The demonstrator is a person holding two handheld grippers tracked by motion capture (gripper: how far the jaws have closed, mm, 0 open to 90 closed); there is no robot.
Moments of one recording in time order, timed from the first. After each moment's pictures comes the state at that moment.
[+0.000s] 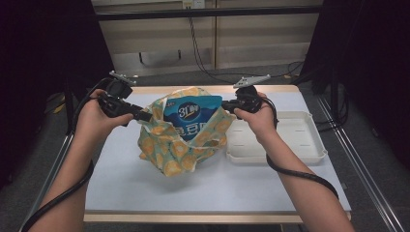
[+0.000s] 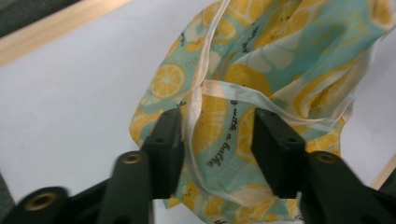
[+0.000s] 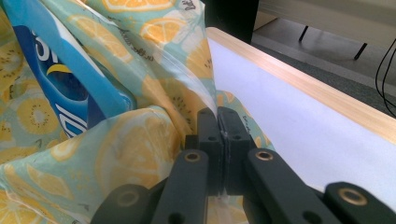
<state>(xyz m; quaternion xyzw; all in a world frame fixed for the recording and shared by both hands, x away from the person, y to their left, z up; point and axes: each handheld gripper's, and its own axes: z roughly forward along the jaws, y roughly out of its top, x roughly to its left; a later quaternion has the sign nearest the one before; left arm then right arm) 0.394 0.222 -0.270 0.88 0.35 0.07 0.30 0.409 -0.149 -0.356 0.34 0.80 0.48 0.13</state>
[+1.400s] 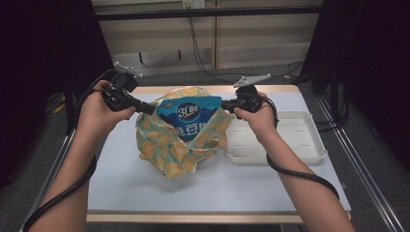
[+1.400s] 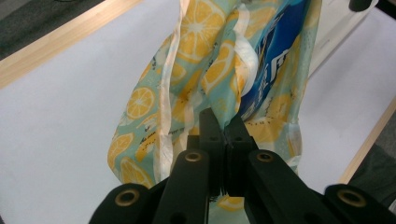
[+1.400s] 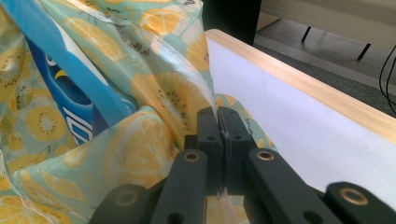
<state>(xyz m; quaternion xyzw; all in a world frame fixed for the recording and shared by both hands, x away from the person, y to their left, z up) 0.387 0.204 -0.247 0.89 0.32 0.06 0.31 0.408 -0.149 -0.353 0.34 0.79 0.49 0.13</state>
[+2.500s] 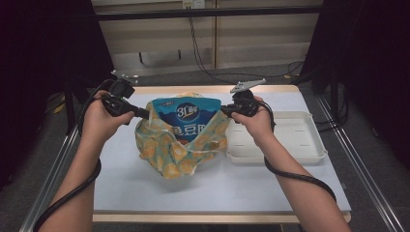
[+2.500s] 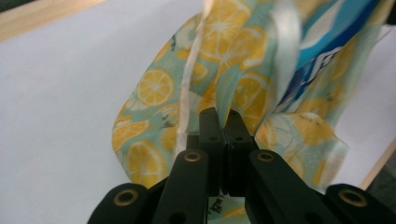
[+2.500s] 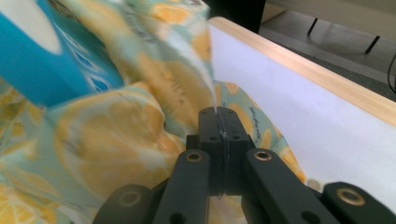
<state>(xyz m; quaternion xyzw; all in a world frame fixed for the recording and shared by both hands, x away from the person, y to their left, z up) 0.402 0.218 -0.292 0.87 0.39 0.04 0.31 0.409 -0.143 -0.370 0.33 0.81 0.47 0.12</state>
